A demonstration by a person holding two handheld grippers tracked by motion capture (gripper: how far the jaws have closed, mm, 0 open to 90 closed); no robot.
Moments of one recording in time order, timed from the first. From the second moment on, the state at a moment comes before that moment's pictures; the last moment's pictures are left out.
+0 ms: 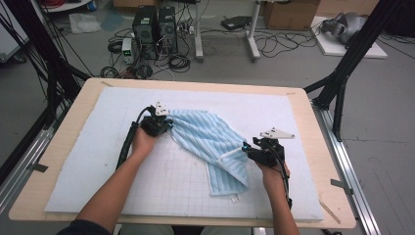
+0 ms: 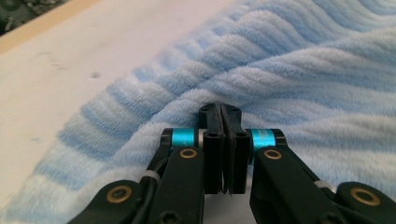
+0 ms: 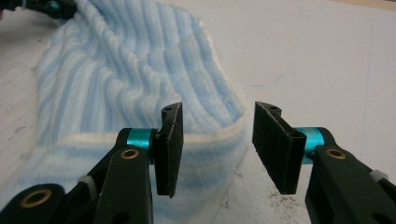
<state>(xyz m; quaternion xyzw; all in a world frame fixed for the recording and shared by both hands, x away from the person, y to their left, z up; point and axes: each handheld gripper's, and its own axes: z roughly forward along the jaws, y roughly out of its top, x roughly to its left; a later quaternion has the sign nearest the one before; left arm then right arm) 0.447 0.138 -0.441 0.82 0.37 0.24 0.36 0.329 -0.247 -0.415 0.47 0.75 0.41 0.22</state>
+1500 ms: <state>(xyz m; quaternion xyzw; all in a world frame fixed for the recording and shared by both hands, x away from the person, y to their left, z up) 0.399 0.183 -0.436 0.77 0.40 0.21 0.45 0.309 -0.219 -0.414 0.43 0.80 0.36 0.21</state>
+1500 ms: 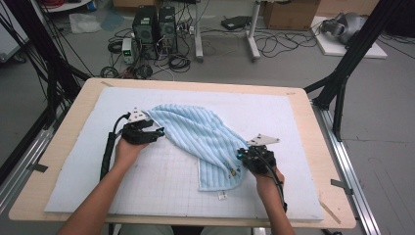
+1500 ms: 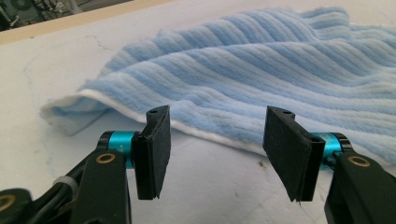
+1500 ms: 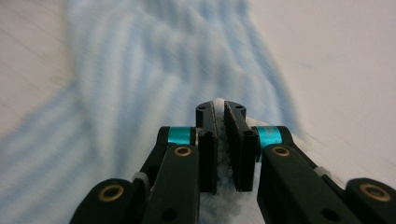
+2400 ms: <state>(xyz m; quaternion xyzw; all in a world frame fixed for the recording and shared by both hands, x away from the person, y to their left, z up) 0.383 0.222 -0.434 0.74 0.40 0.22 0.49 0.302 -0.124 -0.430 0.34 0.84 0.42 0.09</state>
